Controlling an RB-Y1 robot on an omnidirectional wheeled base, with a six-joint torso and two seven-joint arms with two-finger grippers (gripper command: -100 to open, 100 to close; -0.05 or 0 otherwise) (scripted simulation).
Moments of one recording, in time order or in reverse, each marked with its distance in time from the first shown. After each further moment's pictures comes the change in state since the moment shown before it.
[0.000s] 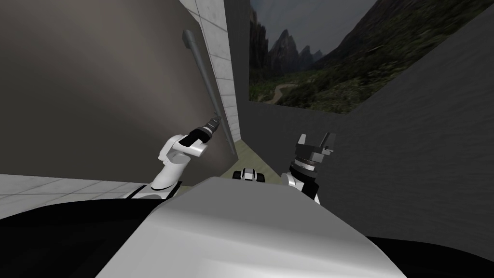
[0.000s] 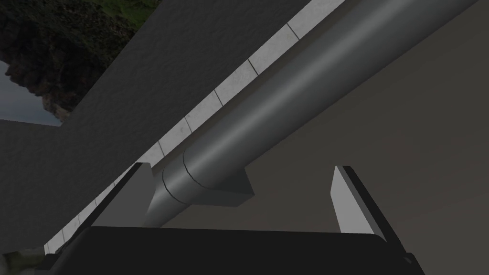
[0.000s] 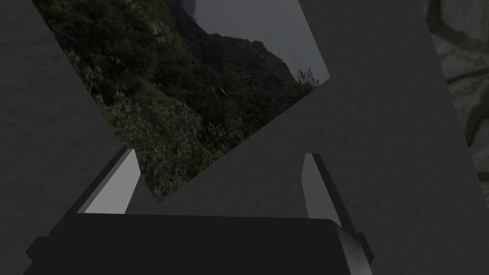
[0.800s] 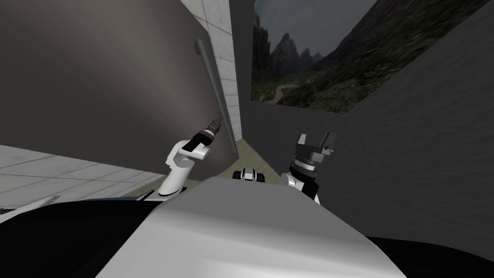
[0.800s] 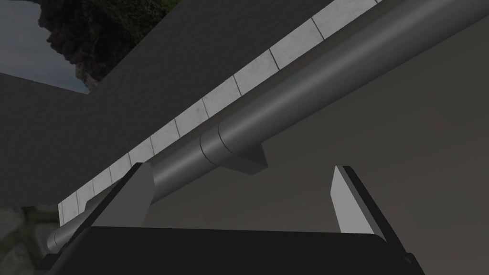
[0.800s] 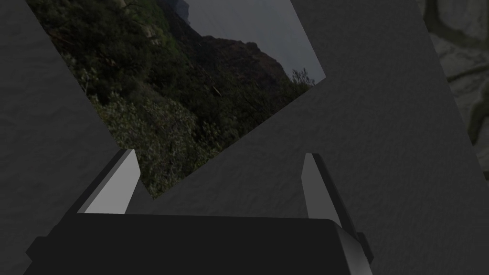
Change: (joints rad) left arm 0.070 -0.124 -0.011 0.014 -0.032 -0.194 -0.018; right arm 0.000 0.000 0.000 0.000 0.000 0.000 0.000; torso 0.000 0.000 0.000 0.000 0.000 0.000
